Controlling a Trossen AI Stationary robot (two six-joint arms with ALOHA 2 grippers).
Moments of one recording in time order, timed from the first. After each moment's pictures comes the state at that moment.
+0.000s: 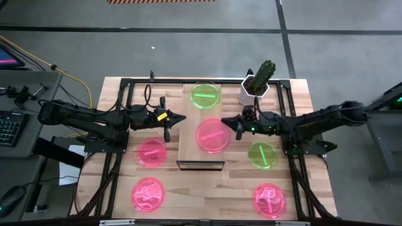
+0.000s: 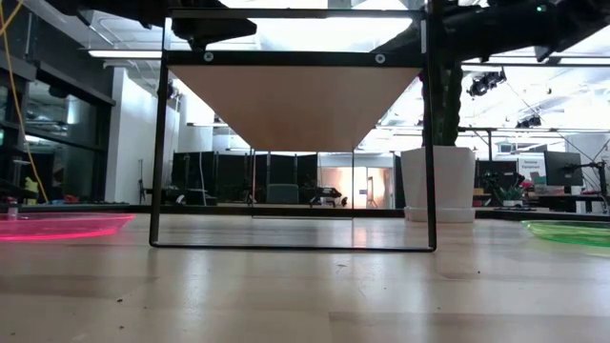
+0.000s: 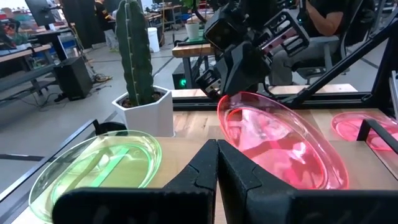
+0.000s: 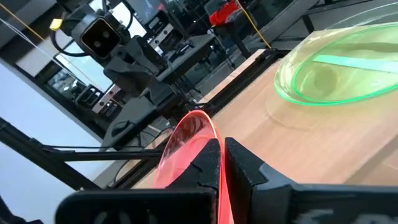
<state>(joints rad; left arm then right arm) -0.03 1.02 0.59 0.30 -0.23 0.10 0.04 1.17 0.50 0.59 0.27 0.67</state>
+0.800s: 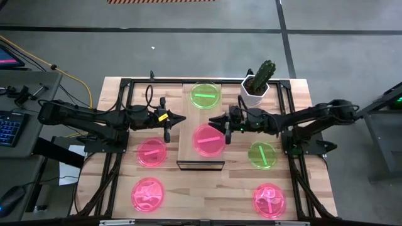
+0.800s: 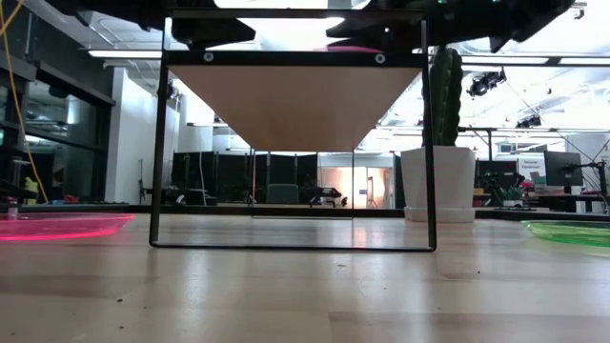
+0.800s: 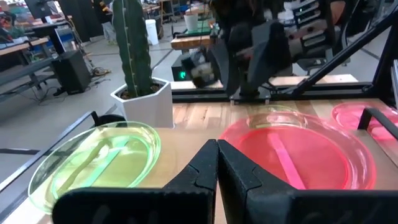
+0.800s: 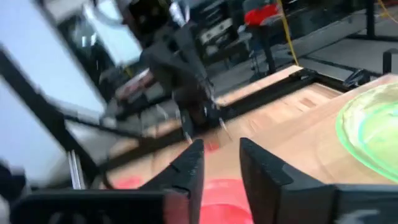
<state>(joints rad) -0.03 1.02 0.59 0.26 -0.23 0.10 0.01 1.34 0.68 0.57 0.10 0.36</state>
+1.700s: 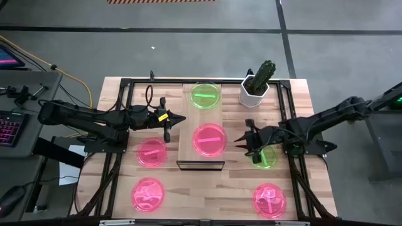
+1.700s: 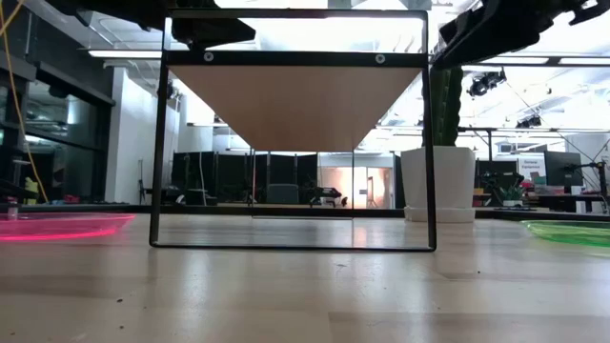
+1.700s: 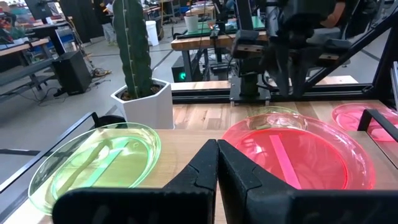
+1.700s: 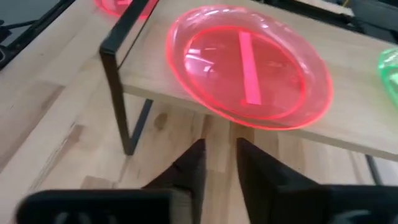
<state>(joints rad) -0.03 1.02 0.59 0.27 -0.23 0.10 0.30 1.02 0.69 -0.27 0.23 -0.09</state>
